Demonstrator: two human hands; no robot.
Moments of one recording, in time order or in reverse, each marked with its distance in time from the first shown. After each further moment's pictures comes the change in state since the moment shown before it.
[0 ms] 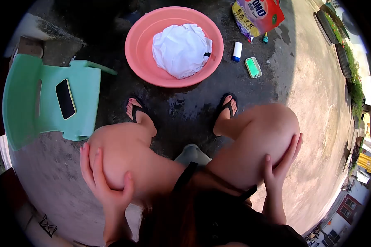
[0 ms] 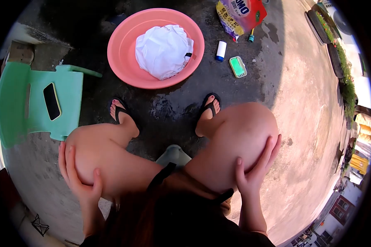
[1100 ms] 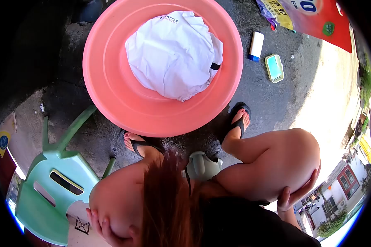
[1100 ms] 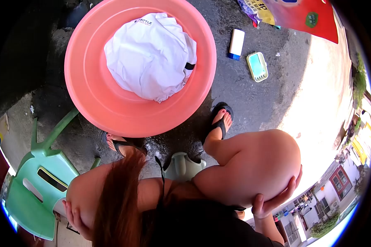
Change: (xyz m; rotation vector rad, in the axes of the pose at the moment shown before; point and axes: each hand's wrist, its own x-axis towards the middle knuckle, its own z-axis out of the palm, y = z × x) left_hand 0.182 -0.043 0.077 0.120 -0.298 -0.089; right_hand 0.170 0.034 0.088 -0.063 -0.146 0.198
